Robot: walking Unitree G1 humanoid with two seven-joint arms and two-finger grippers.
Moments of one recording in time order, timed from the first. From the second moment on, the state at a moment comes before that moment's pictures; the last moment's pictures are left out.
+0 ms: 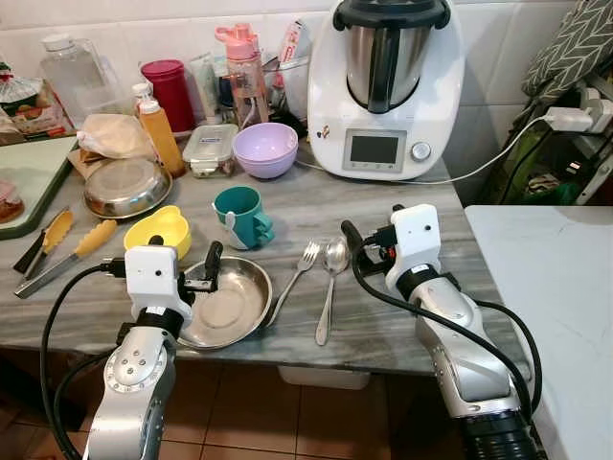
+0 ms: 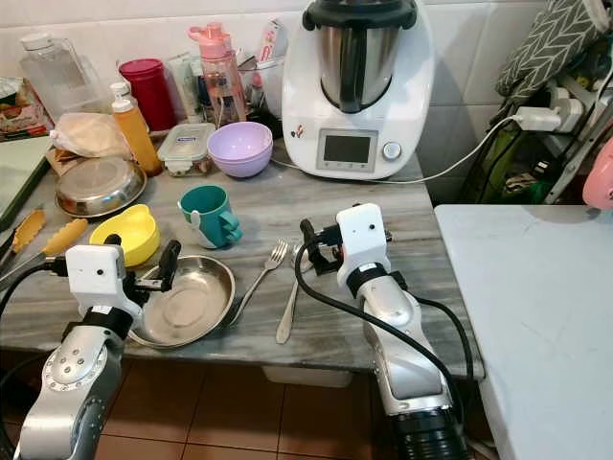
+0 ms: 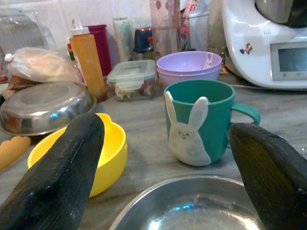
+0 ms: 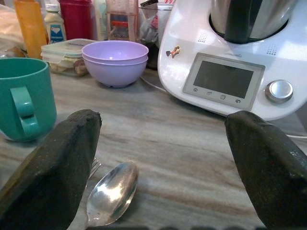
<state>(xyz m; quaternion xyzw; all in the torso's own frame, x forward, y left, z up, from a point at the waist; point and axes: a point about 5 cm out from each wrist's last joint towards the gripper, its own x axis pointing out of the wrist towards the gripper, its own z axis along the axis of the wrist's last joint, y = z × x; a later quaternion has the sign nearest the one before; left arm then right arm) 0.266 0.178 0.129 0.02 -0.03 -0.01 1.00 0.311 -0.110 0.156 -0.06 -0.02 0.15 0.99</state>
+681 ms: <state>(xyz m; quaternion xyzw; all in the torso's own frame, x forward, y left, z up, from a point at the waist) 0.268 0.184 0.125 0.02 -0.02 -0.01 1.00 0.313 -0.098 0.163 -0.06 -0.04 0.17 0.98</state>
